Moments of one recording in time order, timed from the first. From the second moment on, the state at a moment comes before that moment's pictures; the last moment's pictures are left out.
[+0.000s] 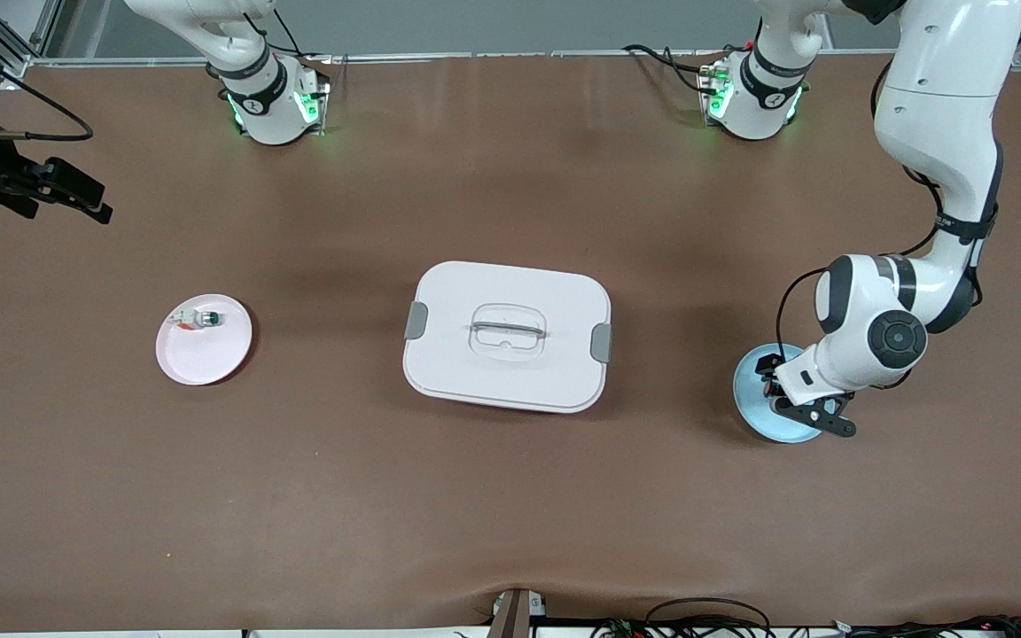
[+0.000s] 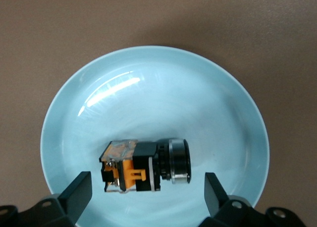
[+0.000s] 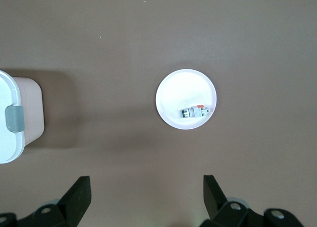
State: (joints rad) left arm -0.09 0.60 0.02 -1.85 0.07 2.40 0.27; right arm -0.02 -0.10 0.02 -1.67 0.03 1.54 0.11
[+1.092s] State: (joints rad) left arm -0.09 0.63 0.02 -1.85 0.07 2.45 0.27; right arm -0.02 -0.10 0.02 -1.67 0.03 1.54 0.11
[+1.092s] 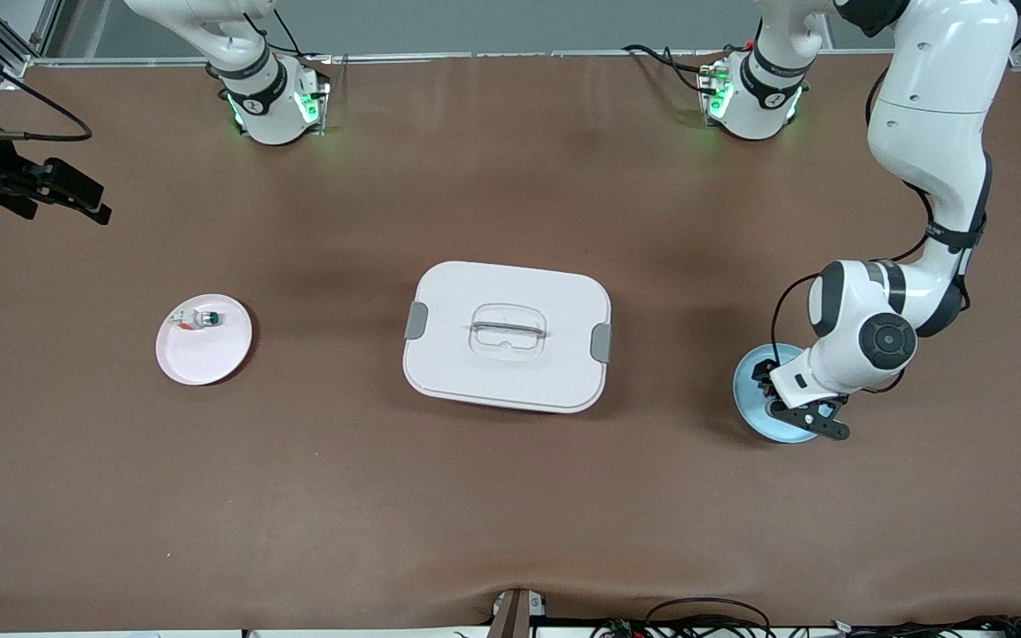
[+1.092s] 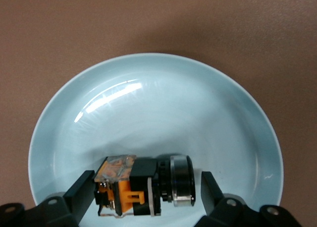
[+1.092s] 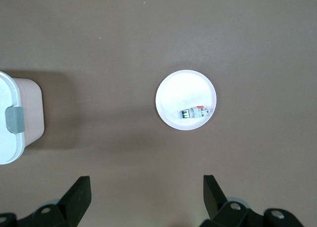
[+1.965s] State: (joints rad) left arm -0.09 0.63 0.02 -1.84 0.07 2.46 0.22; right arm -0.02 -0.10 0.02 -1.67 0.02 1.54 0.11
